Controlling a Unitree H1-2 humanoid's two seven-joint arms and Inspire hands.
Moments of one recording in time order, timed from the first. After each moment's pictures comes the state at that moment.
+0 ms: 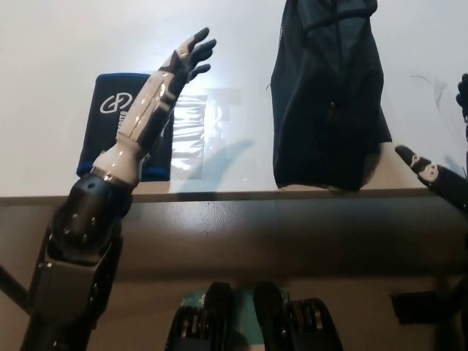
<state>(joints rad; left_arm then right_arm) -0.62 0.18 -0.08 0.10 -0.02 -0.10 -0.18 -0.36 -0.19 -0.13 0.07 0.01 -0.34 -0.02</state>
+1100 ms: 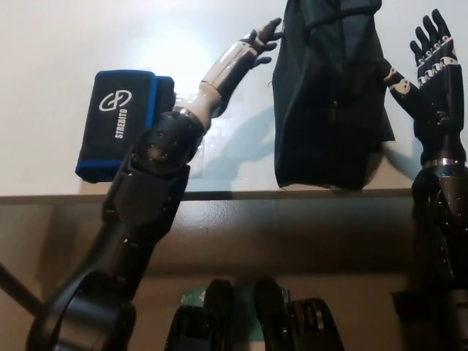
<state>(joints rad) -0.98 0.04 -0.12 0.79 0.04 -0.17 -0.19 -0.68 -0.10 -0.18 0.45 0.22 -0.32 -0.01</state>
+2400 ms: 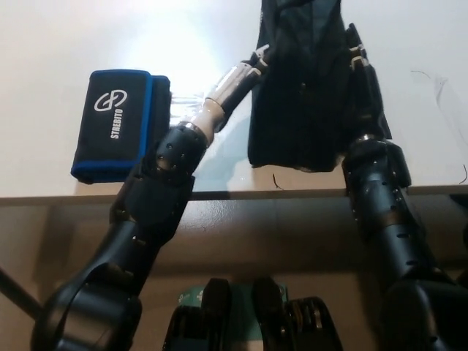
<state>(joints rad) -0.98 0.05 -0.12 0.94 0.09 -0.28 -0.15 -1.00 0.03 -0.45 1.08 0.65 -0.18 0.32</state>
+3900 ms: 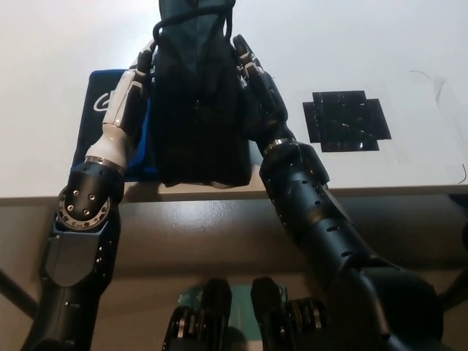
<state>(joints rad) -0.71 0.14 0.08 0.51 -0.02 -0.25 -0.14 -1.11 0.19 -0.40 1.26 0.64 -0.18 0.34</state>
